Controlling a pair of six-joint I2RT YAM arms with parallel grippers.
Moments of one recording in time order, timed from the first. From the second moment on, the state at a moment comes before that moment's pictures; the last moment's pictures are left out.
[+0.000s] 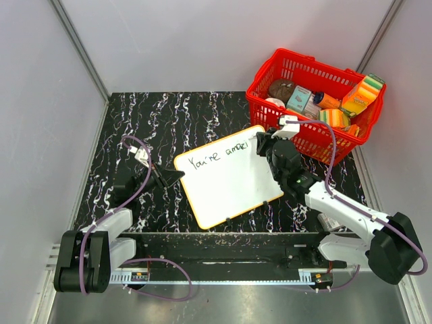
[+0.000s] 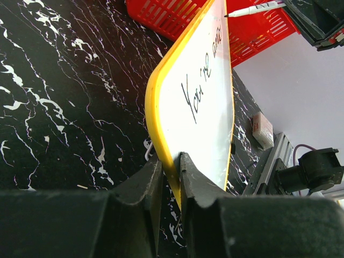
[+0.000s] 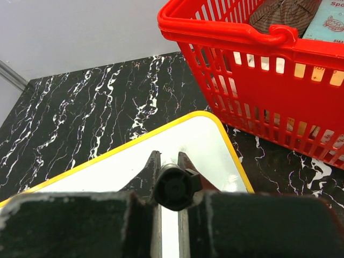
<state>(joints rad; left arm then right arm) -0.02 1.07 0.18 0.80 0.85 -0.63 0.69 1.16 0.76 0.30 0.54 0.37</state>
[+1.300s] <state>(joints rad) -0.02 1.07 0.18 0.79 0.85 -0.63 0.69 1.13 0.69 0.29 0.53 0.43</state>
